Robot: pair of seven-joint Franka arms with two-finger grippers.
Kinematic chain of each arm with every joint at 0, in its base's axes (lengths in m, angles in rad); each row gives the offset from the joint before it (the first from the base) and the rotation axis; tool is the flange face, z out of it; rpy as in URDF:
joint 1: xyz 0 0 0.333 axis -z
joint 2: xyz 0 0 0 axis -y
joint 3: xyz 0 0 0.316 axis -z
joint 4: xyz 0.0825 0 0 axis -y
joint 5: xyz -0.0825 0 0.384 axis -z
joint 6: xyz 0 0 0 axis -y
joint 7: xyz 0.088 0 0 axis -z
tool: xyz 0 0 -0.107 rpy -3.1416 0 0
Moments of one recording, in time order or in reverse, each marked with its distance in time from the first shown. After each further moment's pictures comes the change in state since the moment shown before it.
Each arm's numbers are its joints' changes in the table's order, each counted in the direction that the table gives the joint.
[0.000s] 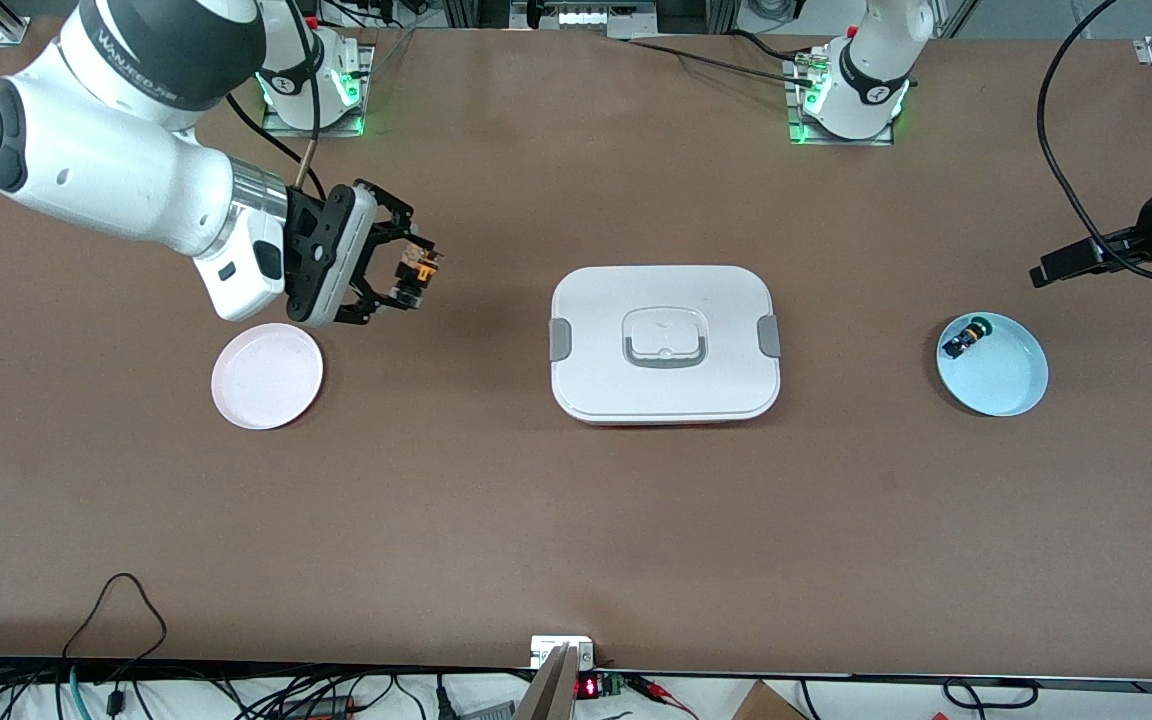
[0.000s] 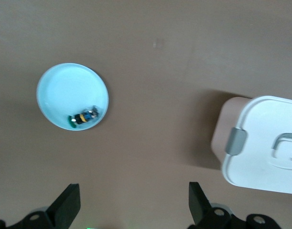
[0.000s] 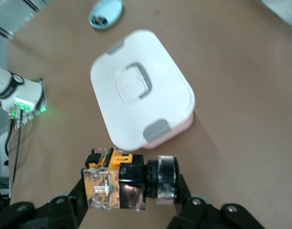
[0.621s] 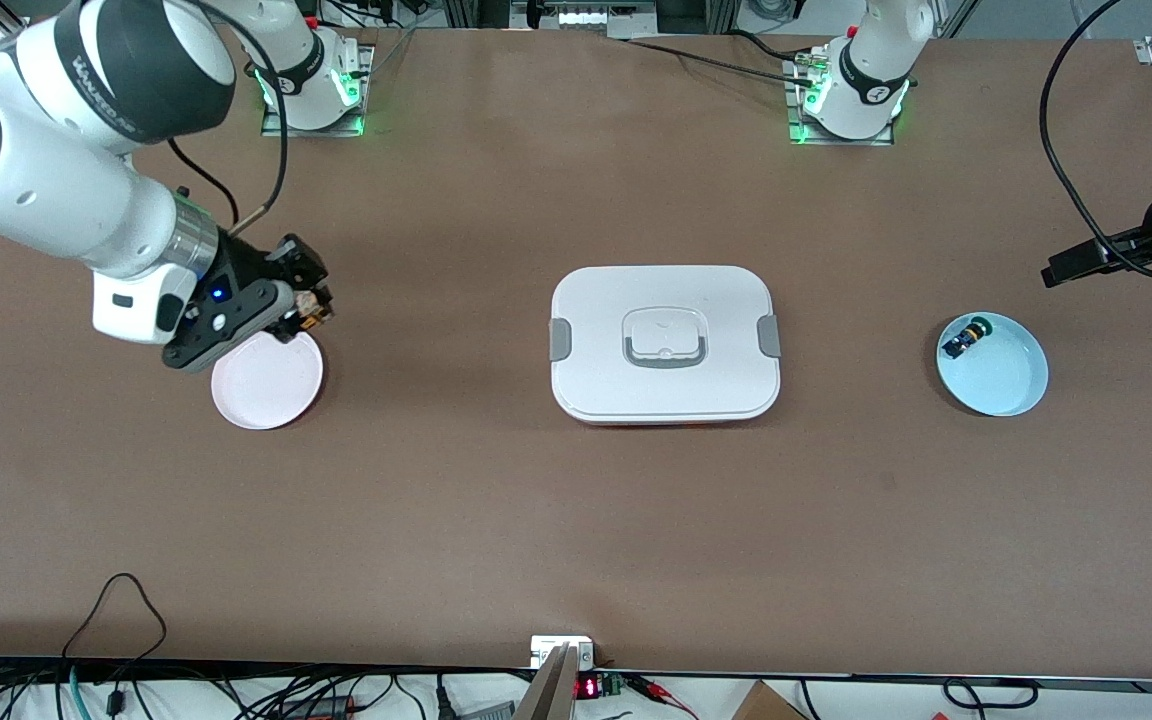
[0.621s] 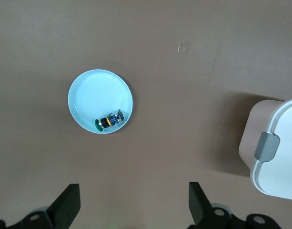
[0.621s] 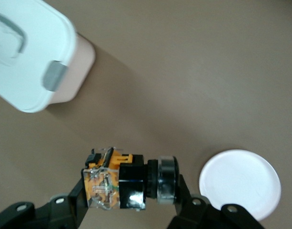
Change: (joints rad) left arm 0.029 0.006 0.000 0.000 -0.164 0.005 -0.005; right arm 0.009 0.022 0.080 0.009 0.395 -0.110 0.499
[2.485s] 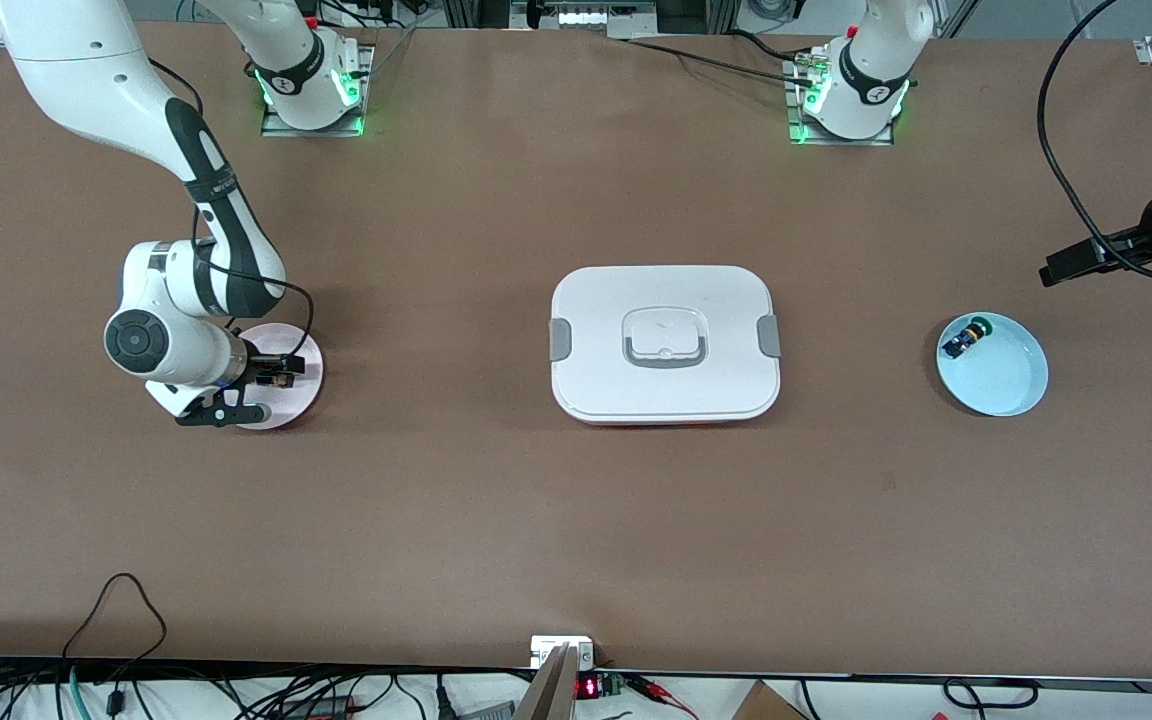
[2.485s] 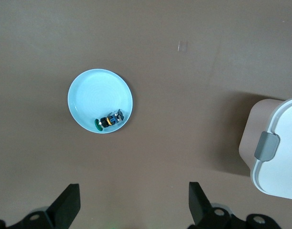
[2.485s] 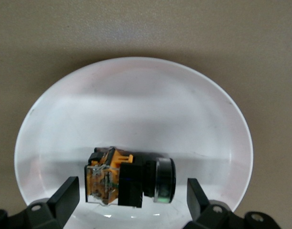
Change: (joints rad) left arm 0.006 0.001 -0.007 -0.002 0.000 0.000 0.000; right arm 0.013 -0.317 0.243 -0.417 0.257 0.543 0.396
